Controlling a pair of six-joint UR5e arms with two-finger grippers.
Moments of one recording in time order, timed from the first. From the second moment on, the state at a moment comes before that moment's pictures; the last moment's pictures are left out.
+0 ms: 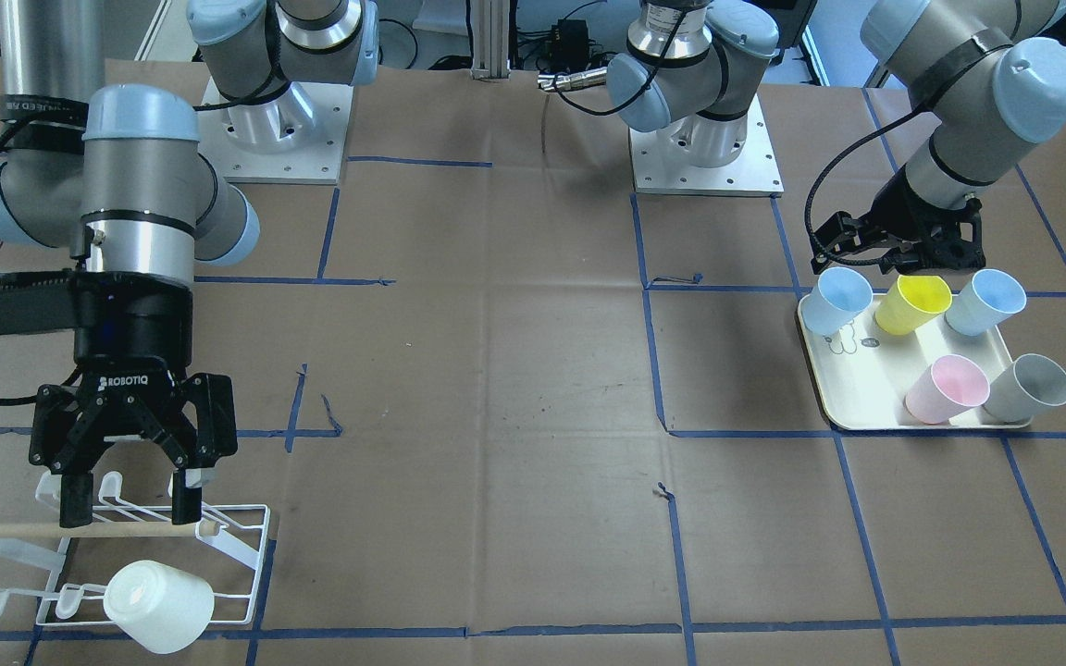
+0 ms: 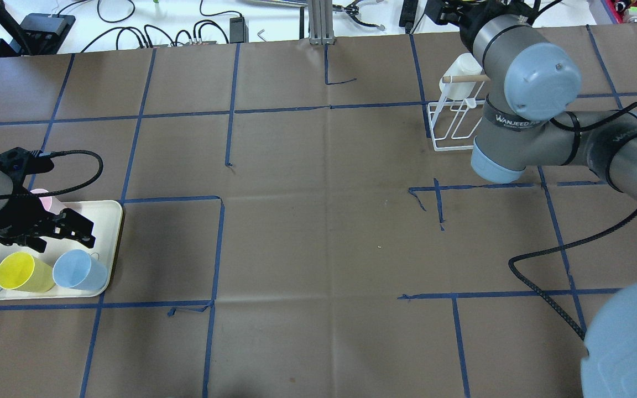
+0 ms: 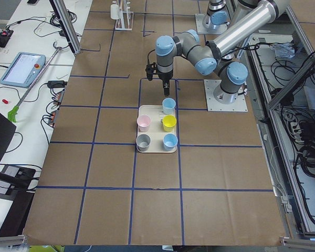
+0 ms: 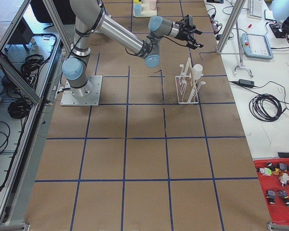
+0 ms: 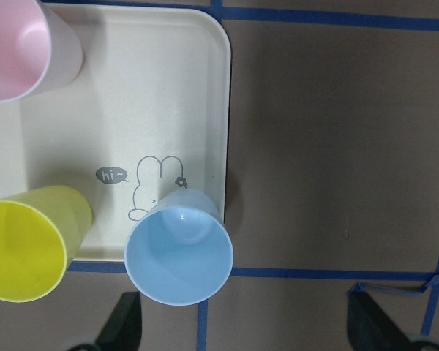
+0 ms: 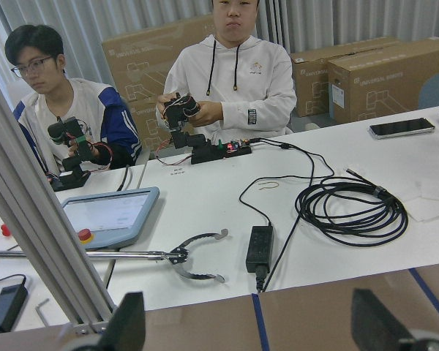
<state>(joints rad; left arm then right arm) -1.03 -1.45 -2.14 -1.20 1.58 0.50 1.54 -1.23 1.87 -3.44 -1.48 0.29</state>
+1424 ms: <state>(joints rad) -1.02 -1.55 -2.28 -0.96 1.65 0.51 1.71 -1.29 1.98 -3.45 -1.44 1.06</state>
